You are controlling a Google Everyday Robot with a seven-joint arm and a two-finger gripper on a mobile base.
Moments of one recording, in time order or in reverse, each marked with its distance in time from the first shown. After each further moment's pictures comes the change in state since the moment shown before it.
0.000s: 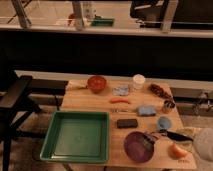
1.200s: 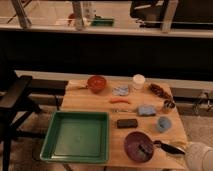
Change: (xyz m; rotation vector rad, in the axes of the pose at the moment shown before) arm 0.004 0.044 0.028 -0.011 0.013 0.016
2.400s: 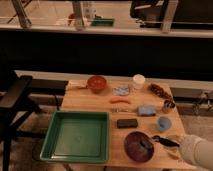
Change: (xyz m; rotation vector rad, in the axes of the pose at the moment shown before) arm 0.003 -0.023 0.033 0.007 0.006 -0.083
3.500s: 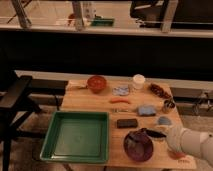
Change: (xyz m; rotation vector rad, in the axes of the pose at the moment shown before) arm -0.047 -0.010 0.035 -0.030 -0.134 -0.084
